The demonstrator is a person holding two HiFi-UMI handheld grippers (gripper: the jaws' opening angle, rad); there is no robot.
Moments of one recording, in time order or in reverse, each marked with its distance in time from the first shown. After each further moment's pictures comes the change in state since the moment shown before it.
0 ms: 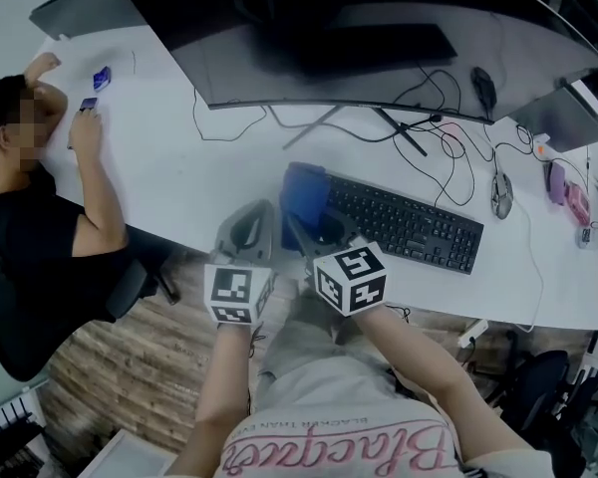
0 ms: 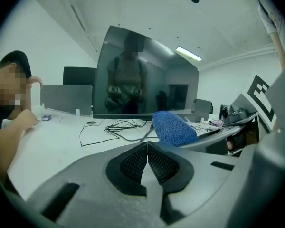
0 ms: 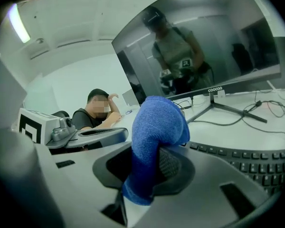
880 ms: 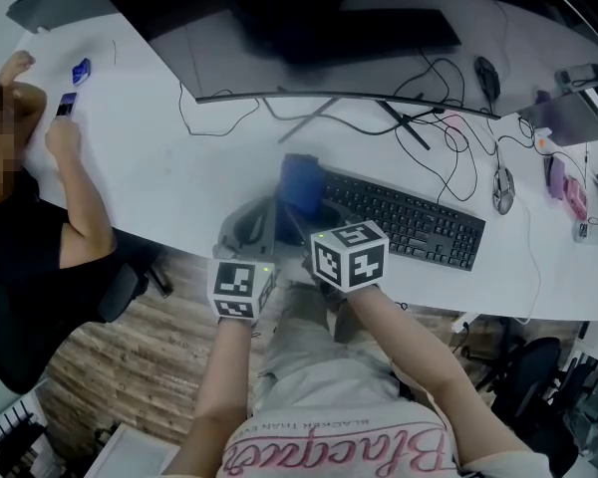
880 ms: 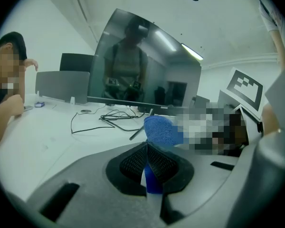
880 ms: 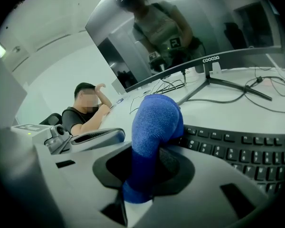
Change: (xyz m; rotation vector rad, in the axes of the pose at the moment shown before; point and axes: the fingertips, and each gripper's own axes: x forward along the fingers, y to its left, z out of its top) left arm 0.033 0.002 -0.028 -0.052 0.057 -0.065; right arm 0.038 -0.031 -0.028 0.146 0.192 -0.040
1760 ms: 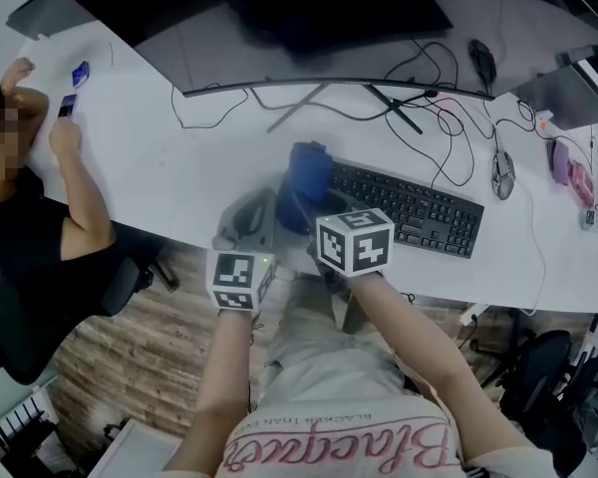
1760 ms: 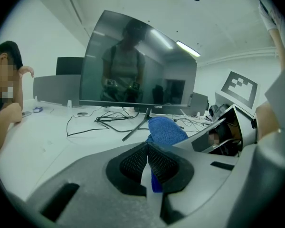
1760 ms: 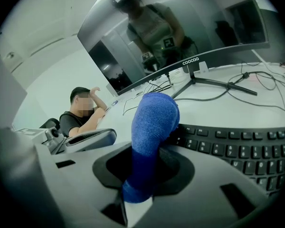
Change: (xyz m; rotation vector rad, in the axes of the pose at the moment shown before) left arm 0.002 -0.027 0.000 0.044 0.016 0.007; right arm -0.027 -0.030 -0.007 0.069 -0.005 -0.037
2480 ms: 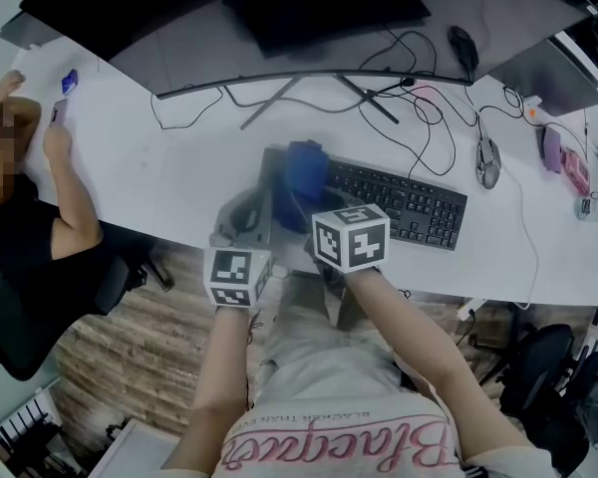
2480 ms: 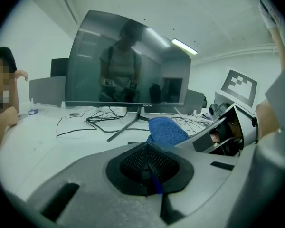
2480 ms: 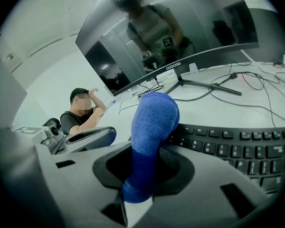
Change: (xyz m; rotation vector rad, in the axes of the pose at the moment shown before) left arm 0.014 -0.048 0.004 0.031 0.012 -0.008; right arm -0.037 -0.035 -0.007 0.007 0.012 -0.008
